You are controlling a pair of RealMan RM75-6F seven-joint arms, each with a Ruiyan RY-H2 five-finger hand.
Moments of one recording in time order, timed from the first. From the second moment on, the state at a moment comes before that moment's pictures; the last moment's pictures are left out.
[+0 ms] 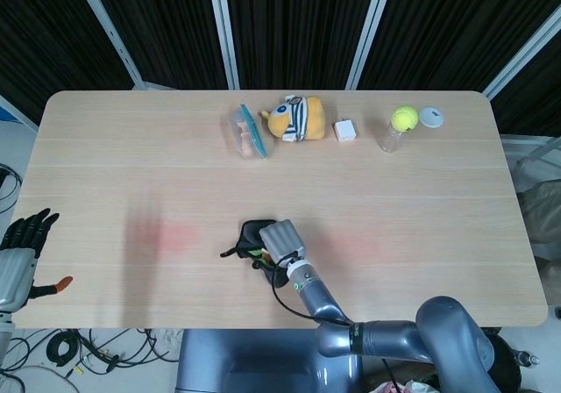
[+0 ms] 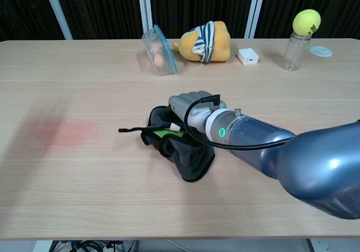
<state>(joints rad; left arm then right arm) -0.12 -1.09 -0.03 -1.69 1.43 1.39 0.06 1.05 -1.97 0.17 -1.24 -0.61 0.94 -0.68</state>
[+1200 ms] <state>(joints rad) -0.13 -1.09 -0.03 -1.69 1.43 1.39 0.04 1.06 -2.11 0.25 -1.16 -0.63 0.88 -0.70</state>
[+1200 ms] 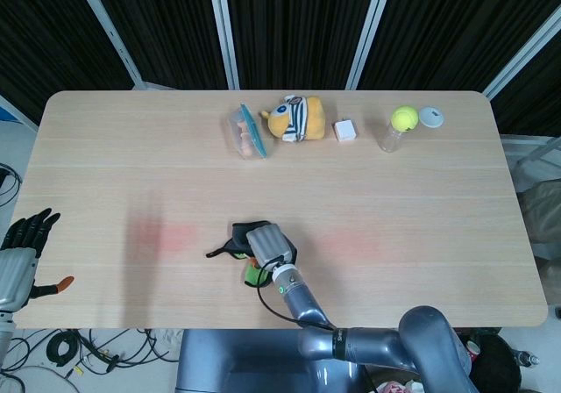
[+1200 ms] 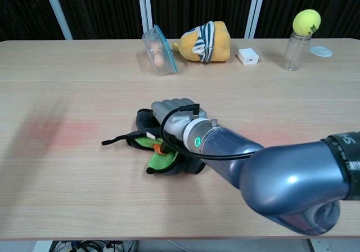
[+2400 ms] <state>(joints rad) -0.12 -1.09 -0.03 -1.69 1.43 1.39 0.05 0.90 -1.87 0.25 -1.06 -0.54 1.02 -0.83</state>
